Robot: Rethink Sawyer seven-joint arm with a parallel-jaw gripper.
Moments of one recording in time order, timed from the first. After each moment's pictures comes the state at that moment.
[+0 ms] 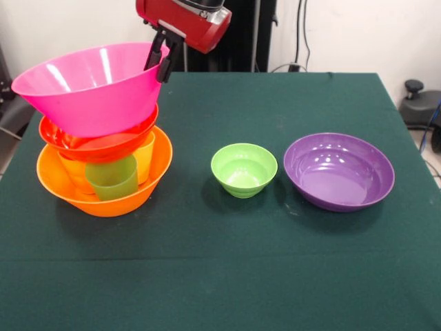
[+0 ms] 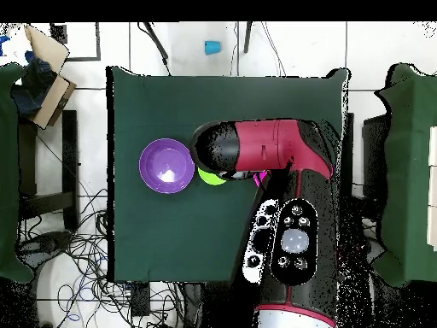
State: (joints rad) arm -0.16 -0.69 -0.11 1.35 -0.39 0.87 2.11
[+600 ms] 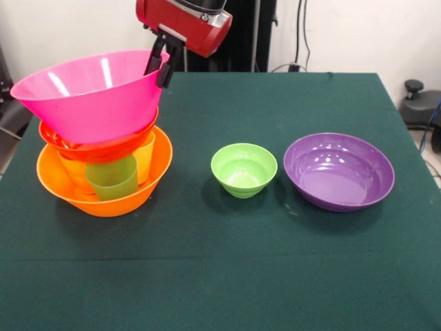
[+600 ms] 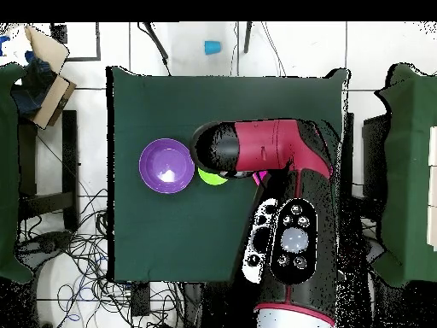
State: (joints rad) arm -0.16 -0.69 -0.11 1.35 -0.39 0.83 2.11
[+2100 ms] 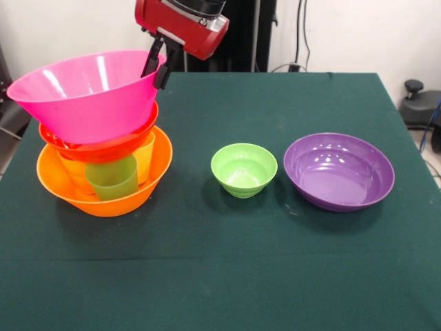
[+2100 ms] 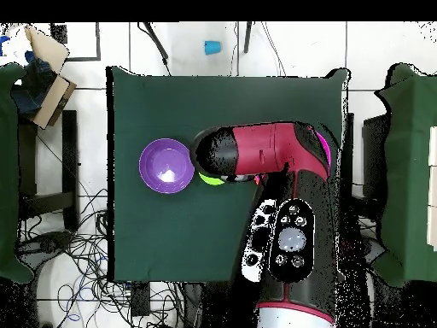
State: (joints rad) arm -0.17 -0.69 -0.09 1.37 -0.44 0.83 2.11
